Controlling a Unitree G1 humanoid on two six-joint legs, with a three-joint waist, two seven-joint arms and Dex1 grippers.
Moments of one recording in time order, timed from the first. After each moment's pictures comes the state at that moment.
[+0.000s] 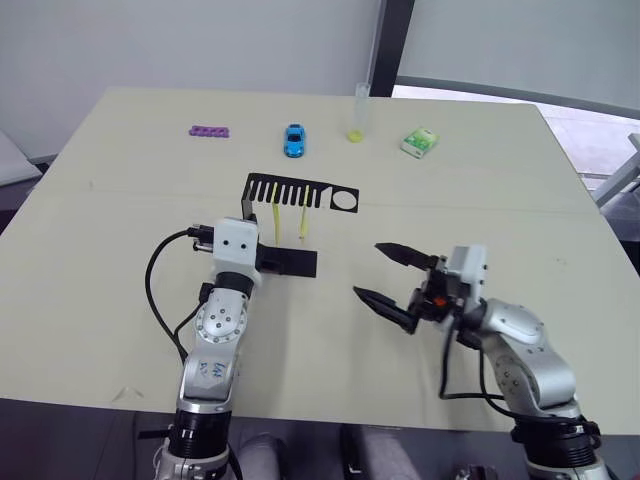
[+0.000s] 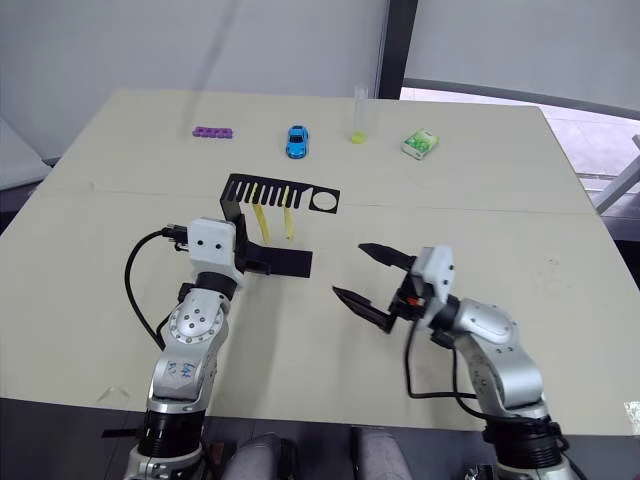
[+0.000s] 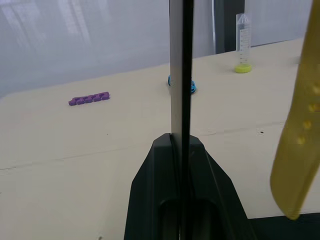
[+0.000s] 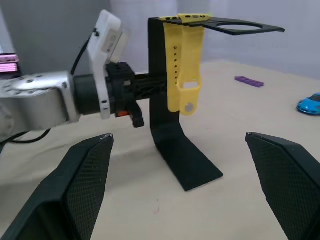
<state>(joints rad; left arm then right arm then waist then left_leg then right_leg) -0.26 0.05 -0.02 -0.29 0.14 0.31 0.10 -0.19 -0.39 0.02 -0.34 0.48 0.26 0.80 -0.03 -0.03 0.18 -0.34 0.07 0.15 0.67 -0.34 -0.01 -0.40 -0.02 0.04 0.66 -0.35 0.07</state>
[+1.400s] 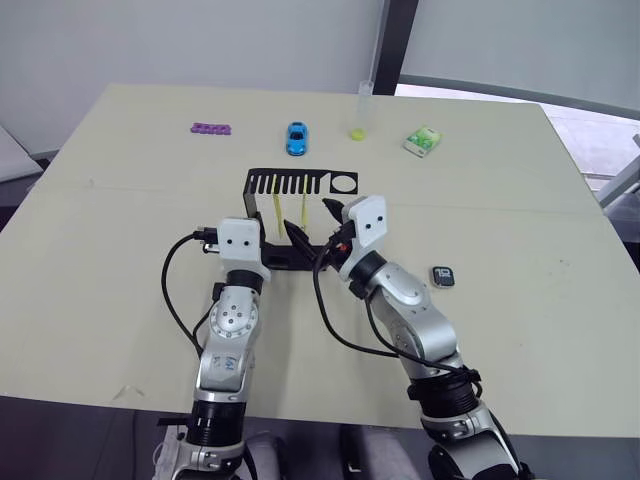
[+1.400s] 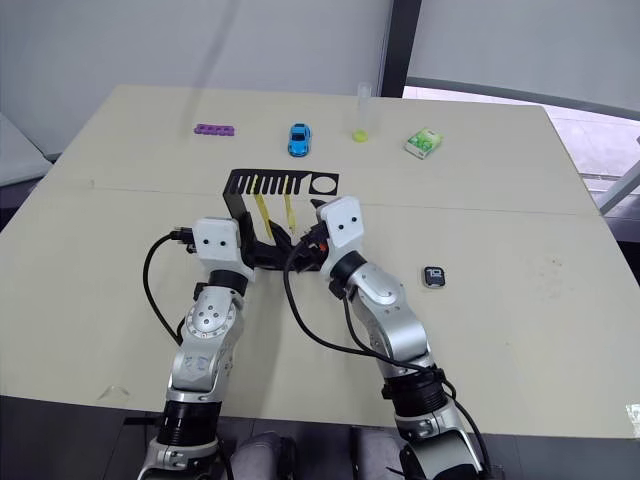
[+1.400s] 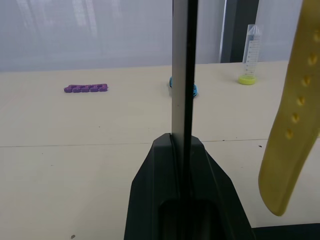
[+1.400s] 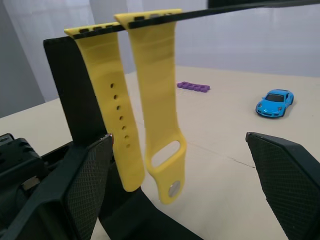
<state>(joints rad) -0.28 -0.03 -0.01 -0.18 0.09 0.21 0.15 -0.48 0.02 0.19 -0.09 0.19 0.28 0.34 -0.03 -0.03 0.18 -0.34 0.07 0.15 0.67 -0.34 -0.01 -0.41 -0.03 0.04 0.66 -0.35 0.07</state>
